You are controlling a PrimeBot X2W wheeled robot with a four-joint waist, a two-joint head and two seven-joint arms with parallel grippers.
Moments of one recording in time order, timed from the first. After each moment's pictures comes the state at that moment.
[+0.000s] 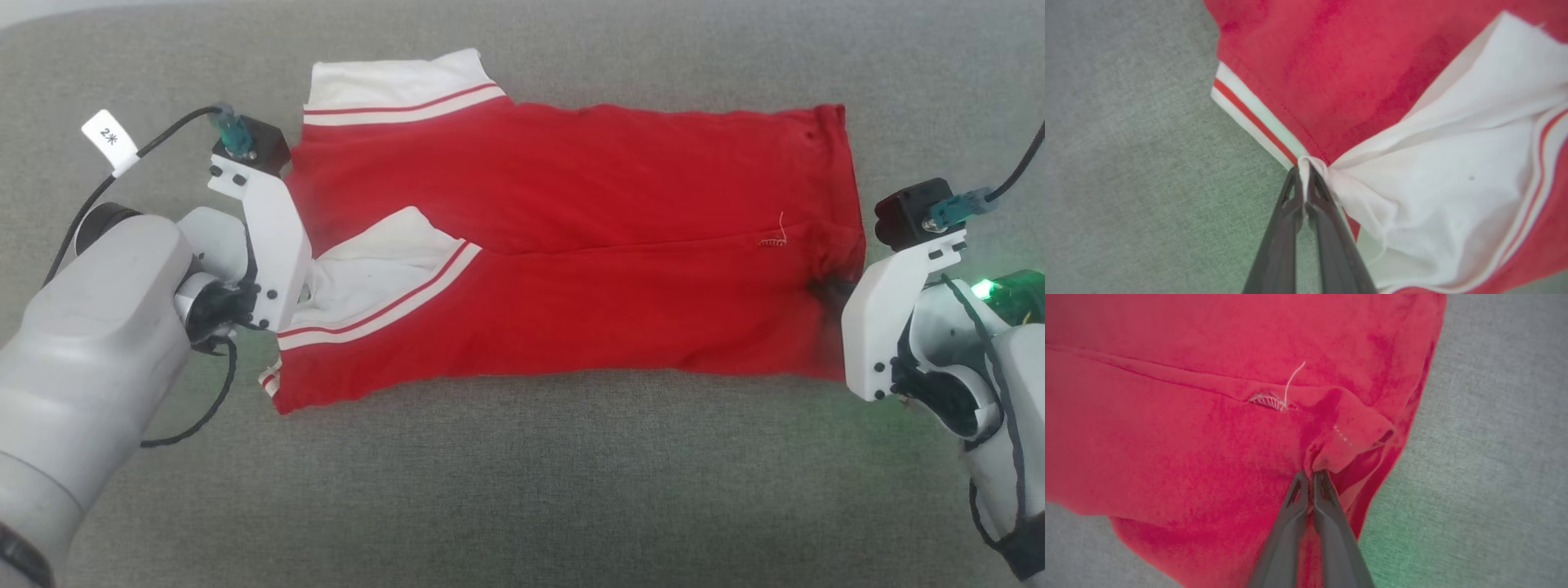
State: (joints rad) left arm -1.09 0.51 -1.06 0.85 -1.04 -0.11 0.57; right arm -0.53 -0.42 0.29 0.28 0.54 0.13 0.63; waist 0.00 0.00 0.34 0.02
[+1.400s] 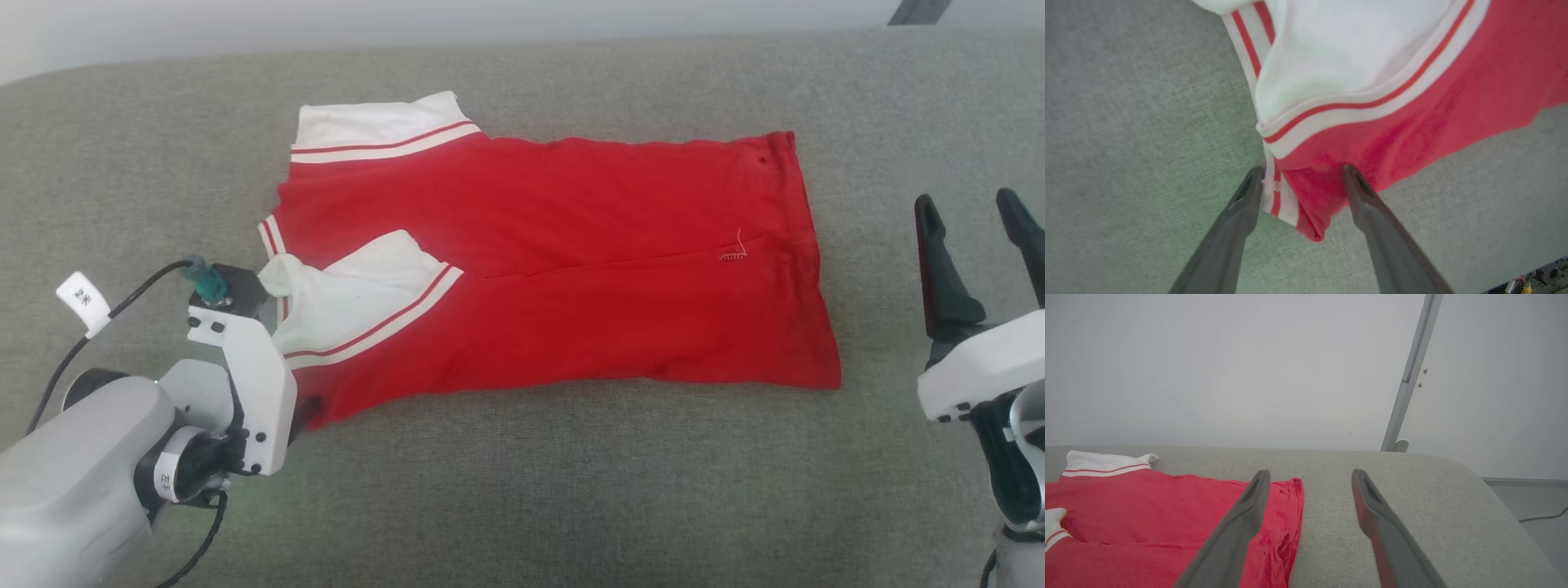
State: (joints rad) left arm -0.77 0.79 -1.03 0.27 -1.17 0.22 0.58; right arm -0.23 -0.13 -0.17 -0.22 0.19 0.13 0.28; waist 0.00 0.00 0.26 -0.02
